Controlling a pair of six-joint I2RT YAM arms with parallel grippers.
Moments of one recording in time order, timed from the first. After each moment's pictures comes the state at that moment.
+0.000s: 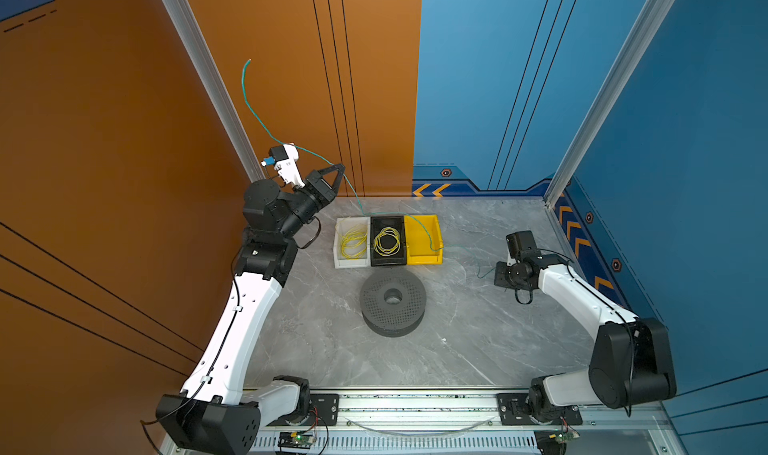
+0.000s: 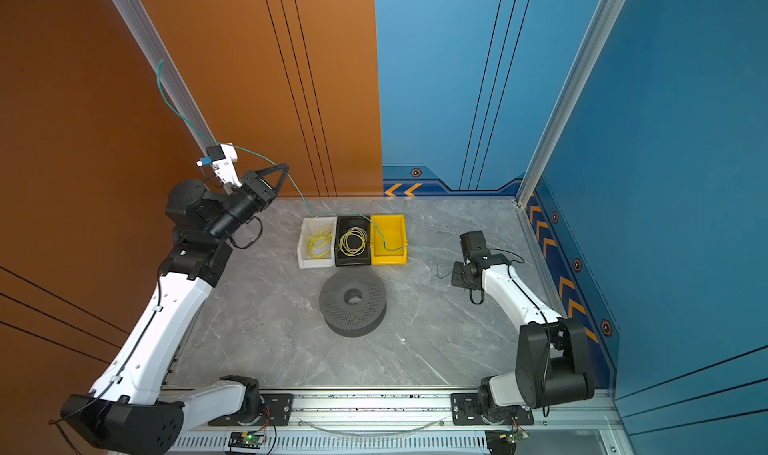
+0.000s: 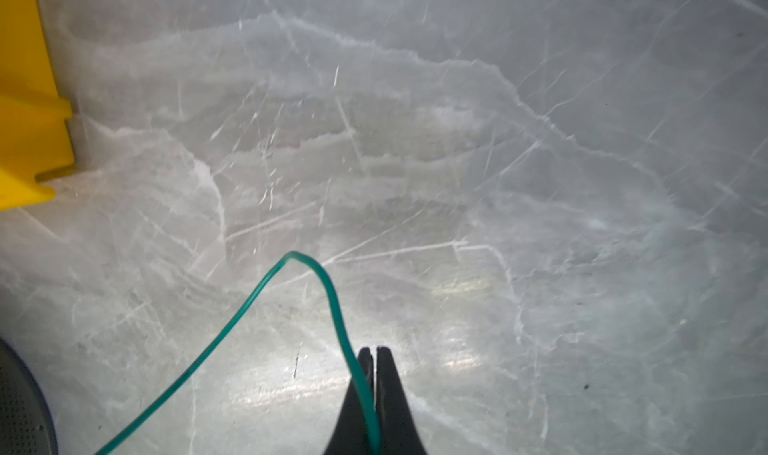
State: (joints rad) left arm -0.11 1.20 1.34 0.02 0.42 -0.92; right arm 0.10 1.46 0.99 -0.66 0.11 0.31
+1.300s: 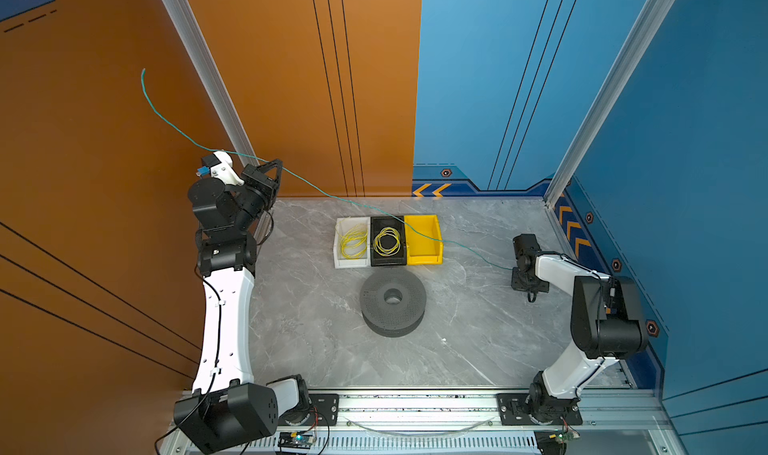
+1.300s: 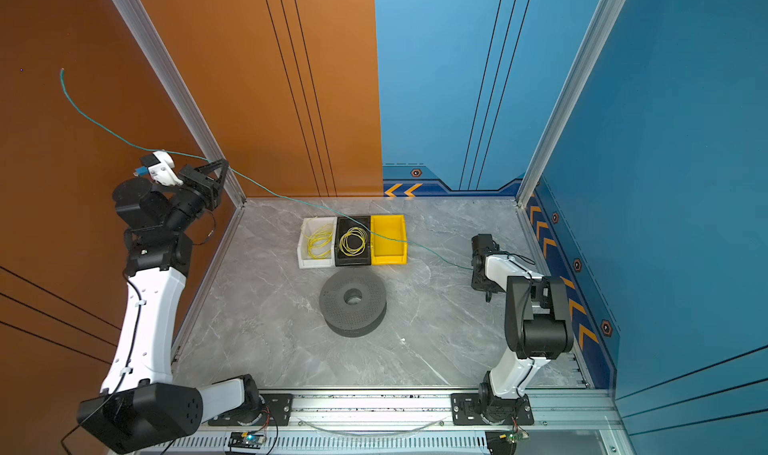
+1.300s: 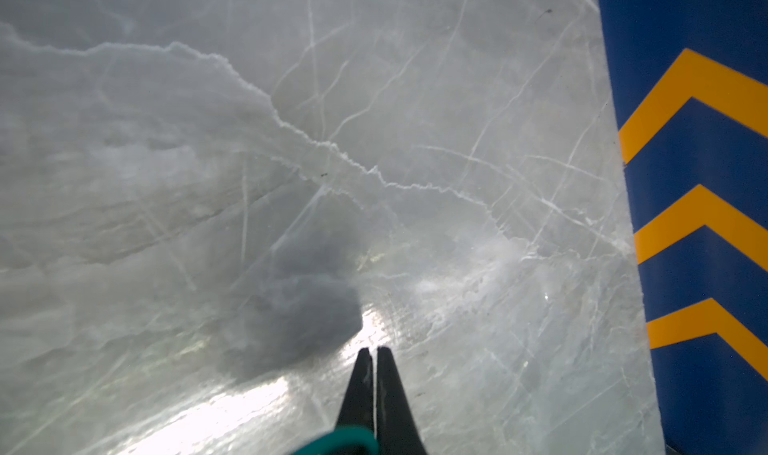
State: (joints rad) left arm 0.27 1.23 1.36 0.00 0.53 -1.15; right arm -0.03 1.71 0.98 -0.57 0.41 0.24
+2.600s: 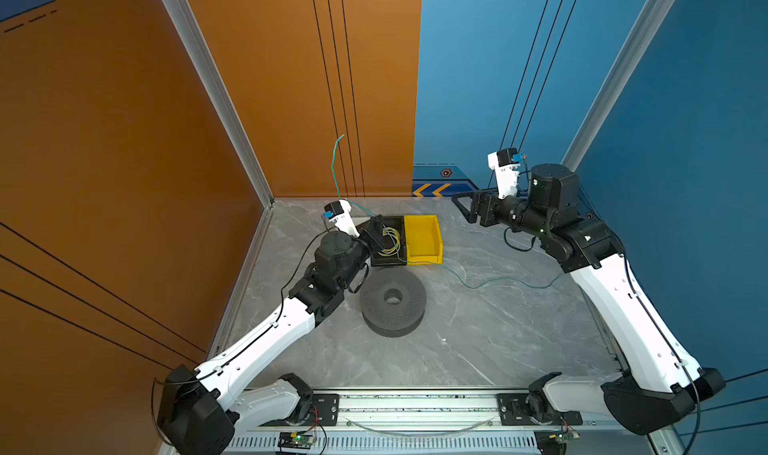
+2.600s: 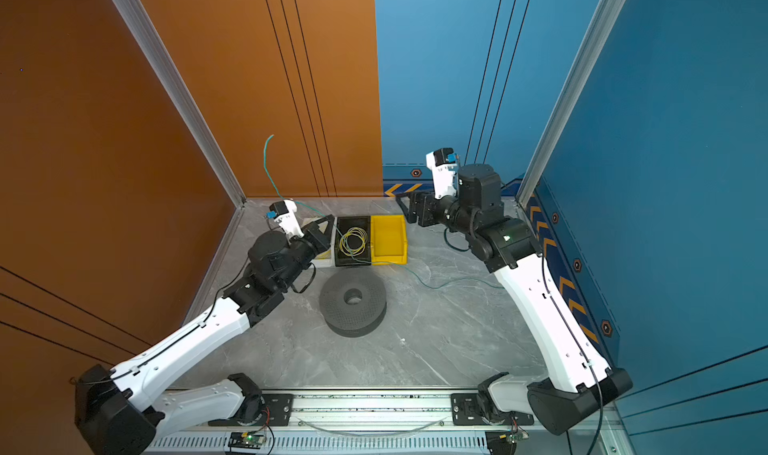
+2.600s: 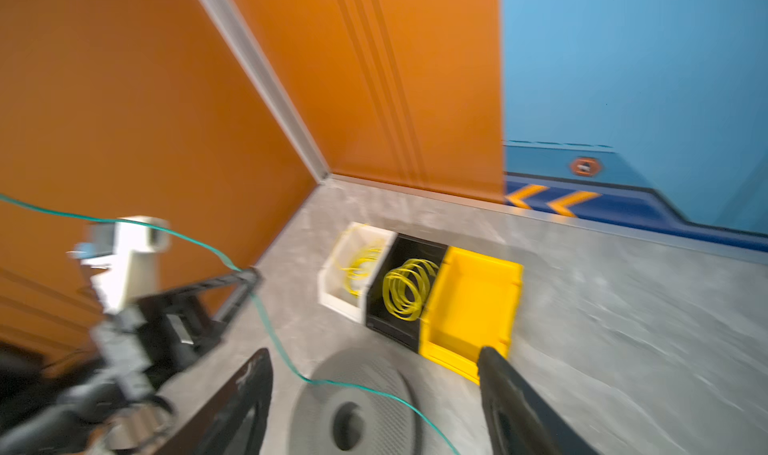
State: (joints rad) left arm -0.63 1.14 0.90 0.20 -0.19 -0.83; right arm 0.46 1.35 1.70 -0.62 -0.33 0.31
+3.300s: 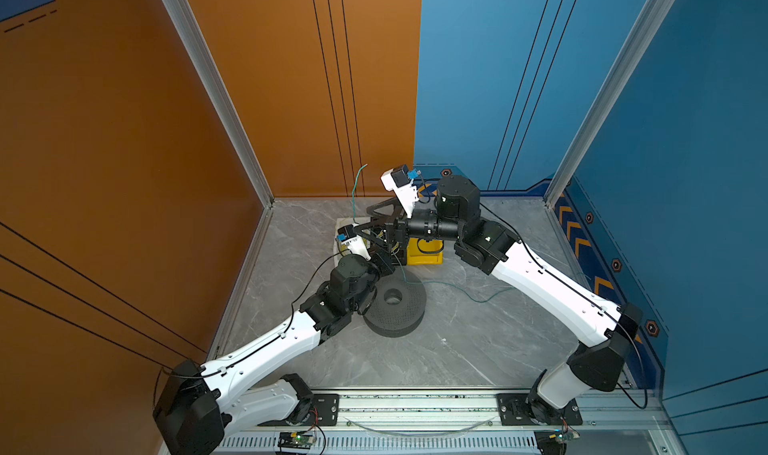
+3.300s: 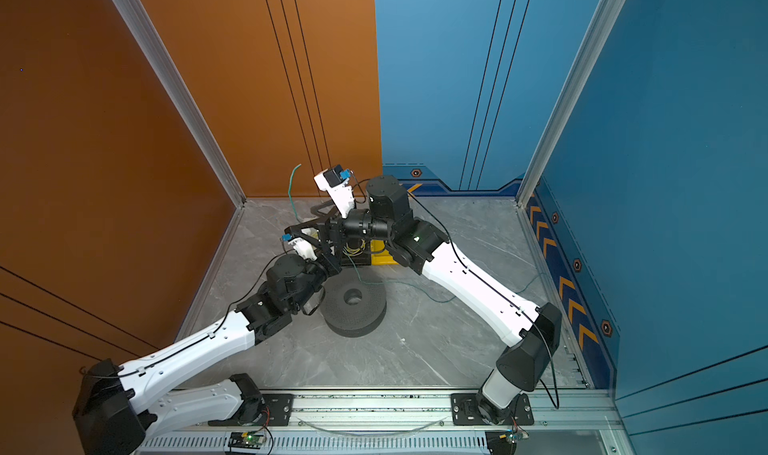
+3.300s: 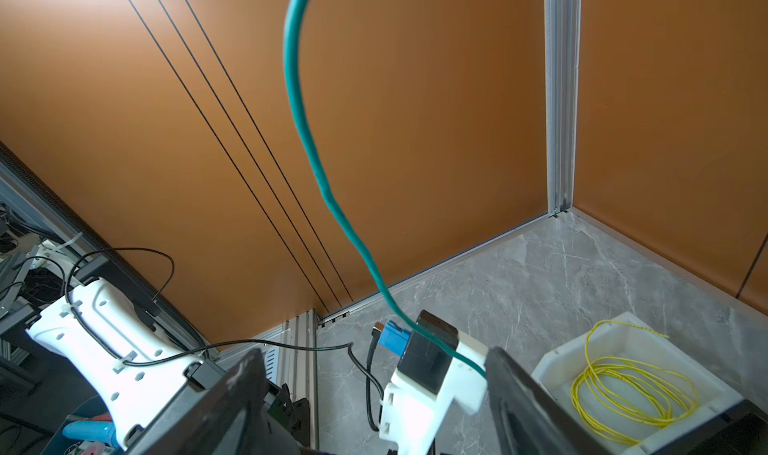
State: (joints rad) left arm -0.75 1.11 0.77 0.22 -0.31 -0.85; right arm 0.82 1.62 1.73 -0.20 -0.56 0.25
